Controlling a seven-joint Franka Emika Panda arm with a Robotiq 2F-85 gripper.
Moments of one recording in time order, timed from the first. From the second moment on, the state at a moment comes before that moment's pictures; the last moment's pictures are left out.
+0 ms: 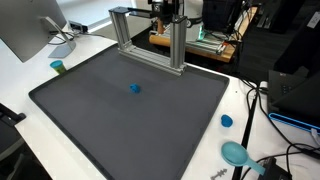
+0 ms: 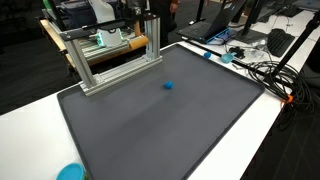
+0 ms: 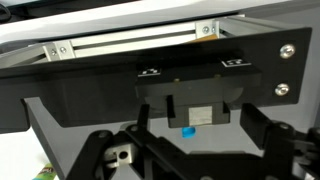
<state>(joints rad) -0.05 -0.64 0.06 -2.66 -0.03 2.11 0.17</state>
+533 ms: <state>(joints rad) -0.05 -0.71 0.07 -2.73 -0.03 2.16 0.16</state>
